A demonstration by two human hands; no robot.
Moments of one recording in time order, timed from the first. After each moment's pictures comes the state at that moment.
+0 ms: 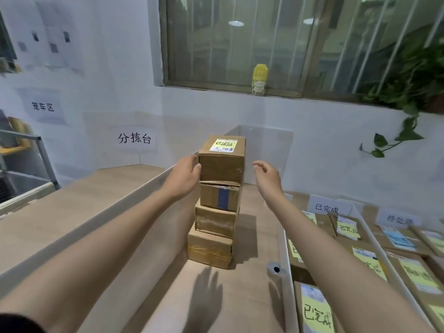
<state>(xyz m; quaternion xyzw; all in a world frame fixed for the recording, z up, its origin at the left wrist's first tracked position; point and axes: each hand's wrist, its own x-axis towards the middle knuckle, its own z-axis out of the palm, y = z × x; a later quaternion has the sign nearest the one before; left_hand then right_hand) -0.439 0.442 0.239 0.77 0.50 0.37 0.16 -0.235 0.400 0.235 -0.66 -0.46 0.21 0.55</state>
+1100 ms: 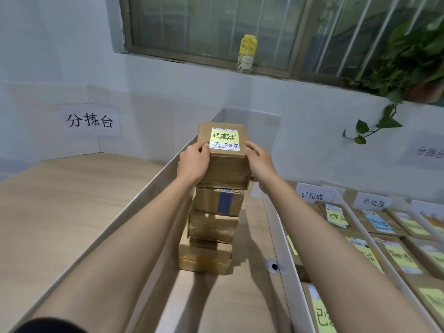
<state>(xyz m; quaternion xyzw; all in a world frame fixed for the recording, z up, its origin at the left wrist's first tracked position) -0.395 0.572 0.212 0.71 0.47 0.43 0.29 -0.250 0.501 0.230 -0.69 -0.41 0.26 0.54</state>
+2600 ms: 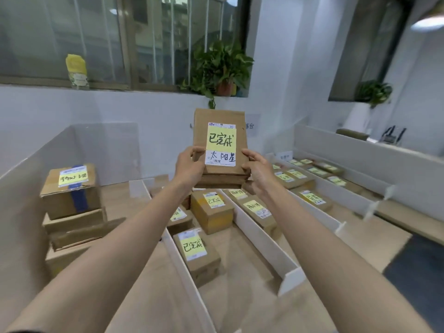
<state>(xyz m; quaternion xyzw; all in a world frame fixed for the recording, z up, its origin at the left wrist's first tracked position) -0.253 0.204 0.279 0.73 0.19 0.35 0.55 -0.154 0.072 0.277 -0.64 -0.16 0.13 0.74</state>
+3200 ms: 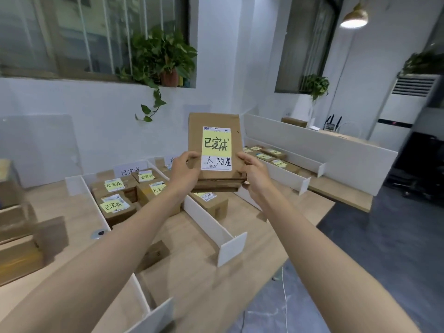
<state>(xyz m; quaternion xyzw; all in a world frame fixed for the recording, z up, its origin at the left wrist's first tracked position) -0.209 0.032 0.241 0.77 0.11 0.30 0.55 -0.154 -0.127 0.258 -0.65 -0.10 0.07 0.75</state>
